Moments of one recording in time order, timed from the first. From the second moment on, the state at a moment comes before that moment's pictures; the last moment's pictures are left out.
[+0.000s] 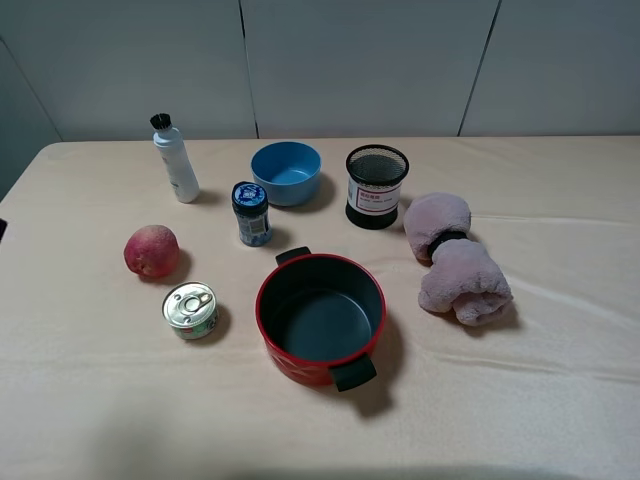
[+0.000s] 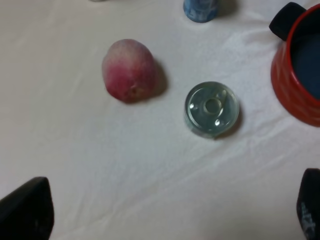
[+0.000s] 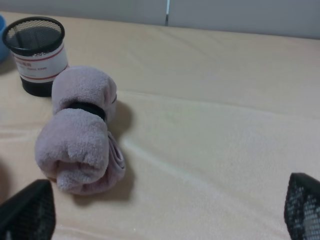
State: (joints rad) left arm -0.18 0.72 -0.76 -0.14 0.95 0.29; right arm 0.05 -0.01 -0.50 0.04 1.02 -0.08
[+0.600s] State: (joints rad) left arm -0.46 1.16 -1.05 -0.11 0.92 0.33; right arm 0.05 -0.01 -0.50 0.04 1.02 -0.08
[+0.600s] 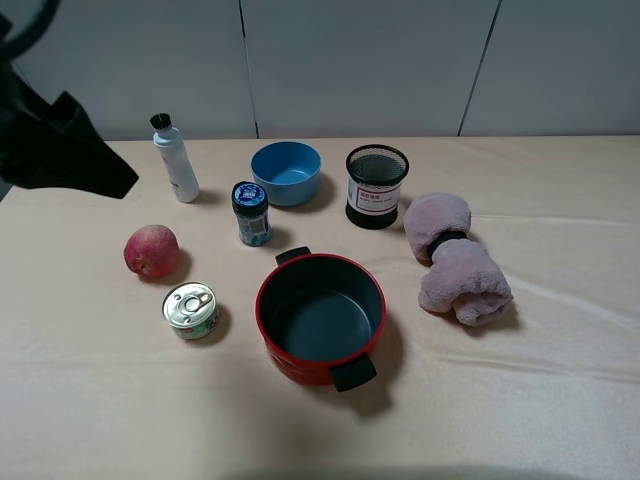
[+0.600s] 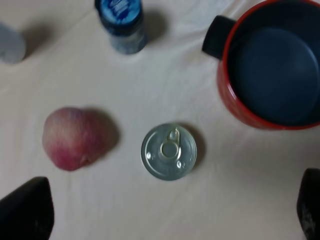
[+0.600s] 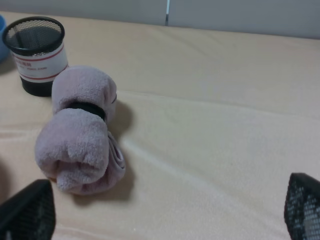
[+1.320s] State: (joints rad) left arm -0.72 1.62 -1.50 -0.10 0.95 0.44; right arm 0.05 -0.01 -0.50 0.04 1.02 -0.08
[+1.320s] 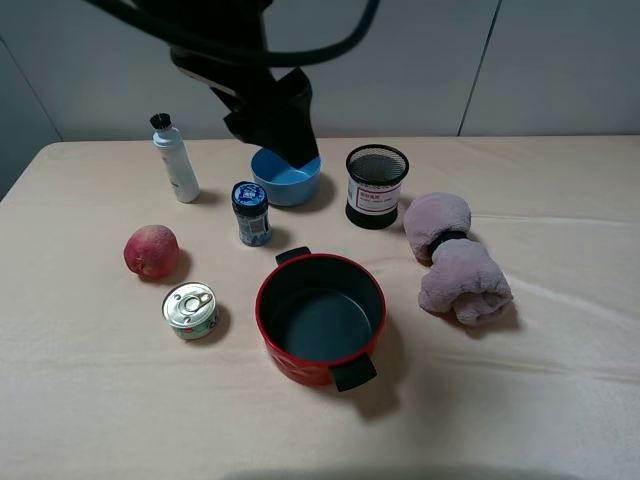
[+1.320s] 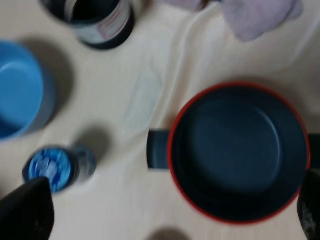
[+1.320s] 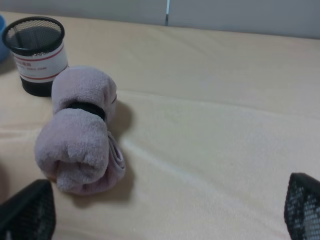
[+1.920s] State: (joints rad) left arm -0.90 1.93 -1.86 0.03 1.06 0.63; right arm 0.05 -0.01 -0.50 0.04 1.02 -0.08
